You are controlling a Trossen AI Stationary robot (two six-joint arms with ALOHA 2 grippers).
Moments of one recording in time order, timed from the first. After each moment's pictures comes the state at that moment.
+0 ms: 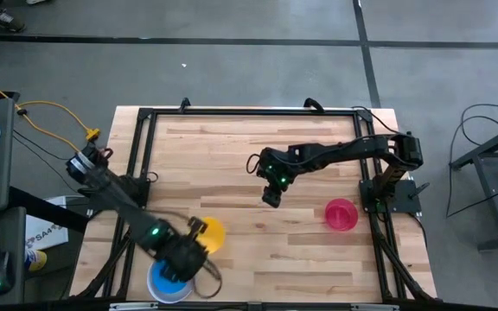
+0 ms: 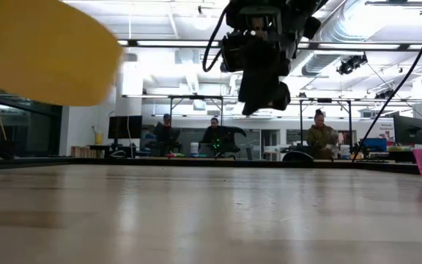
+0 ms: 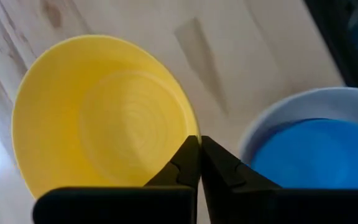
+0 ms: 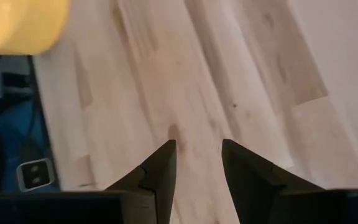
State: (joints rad) left arm -0.71 1.60 1.38 -1.01 -0.18 -0.20; right arm -0.07 1.73 1.22 -0.51 -0.39 0.48
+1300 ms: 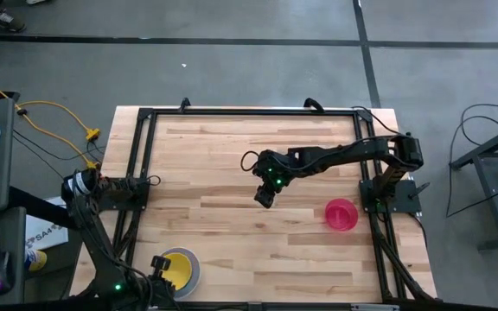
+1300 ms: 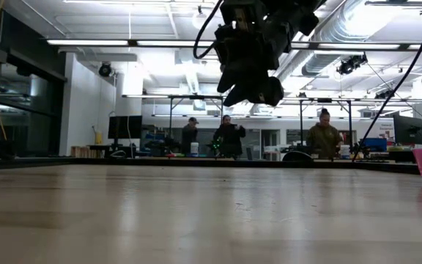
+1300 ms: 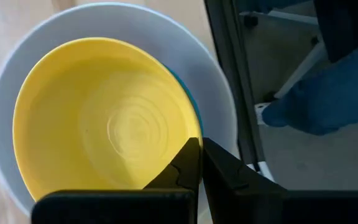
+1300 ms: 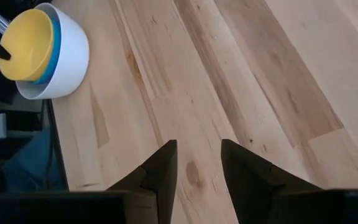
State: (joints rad) left arm -1.15 1.77 1.38 -0.91 -0.26 -0.91; right arm -0.04 1.73 1.22 -0.38 -0.31 0.61
